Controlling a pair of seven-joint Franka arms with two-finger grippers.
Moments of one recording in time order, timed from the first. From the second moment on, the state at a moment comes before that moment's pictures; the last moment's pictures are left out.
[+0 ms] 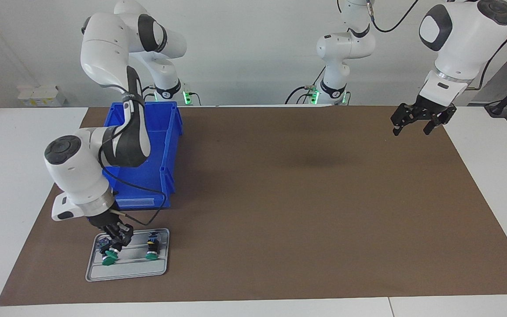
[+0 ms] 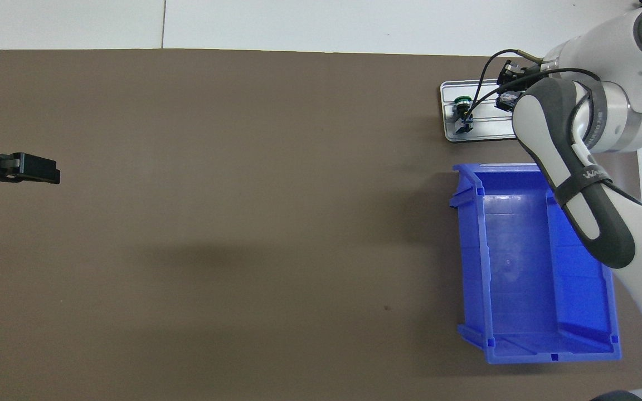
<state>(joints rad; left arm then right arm) 0.02 -0.04 -0.04 -1.73 -0.01 1.75 0.03 0.01 0.60 -0.01 -1.31 0.02 2.13 0.54</state>
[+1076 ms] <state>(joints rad) 0.02 -0.04 -0.04 -1.73 -0.01 1.75 0.03 0.54 0.55 -0.01 -1.32 -0.08 2.09 1.86</state>
